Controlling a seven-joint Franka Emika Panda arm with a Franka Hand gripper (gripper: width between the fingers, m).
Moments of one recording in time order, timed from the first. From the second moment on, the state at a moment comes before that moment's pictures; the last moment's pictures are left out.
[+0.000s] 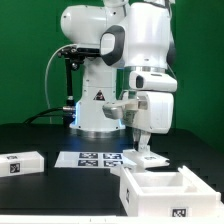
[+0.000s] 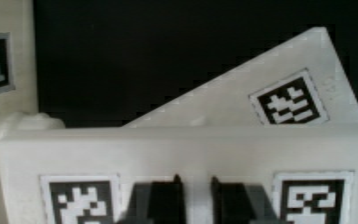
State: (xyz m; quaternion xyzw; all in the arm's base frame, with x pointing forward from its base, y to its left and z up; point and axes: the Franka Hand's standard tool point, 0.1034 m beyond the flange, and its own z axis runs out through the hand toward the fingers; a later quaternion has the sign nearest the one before) arm 0.439 0.061 0.058 0.64 0.76 0.03 0.07
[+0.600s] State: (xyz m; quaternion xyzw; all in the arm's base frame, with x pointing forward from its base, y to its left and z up) arm 0.437 0.068 0.056 0.66 0.75 0.03 0.06
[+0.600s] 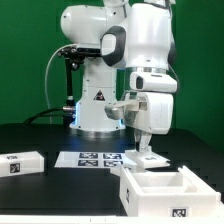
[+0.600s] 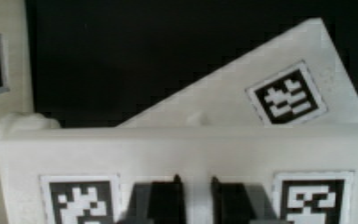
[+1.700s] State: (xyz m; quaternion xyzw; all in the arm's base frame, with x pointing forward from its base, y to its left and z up) arm 0.438 0.080 0.073 0.70 0.71 0.02 0.09
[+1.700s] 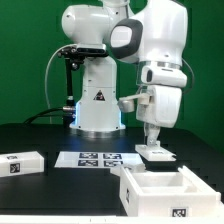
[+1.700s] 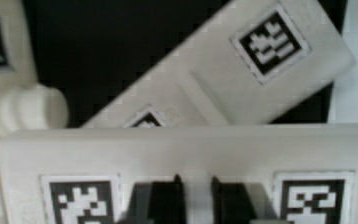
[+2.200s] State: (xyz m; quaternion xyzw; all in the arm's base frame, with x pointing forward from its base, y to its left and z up) arm 0.437 0.079 0.071 0.70 0.71 0.02 0.09
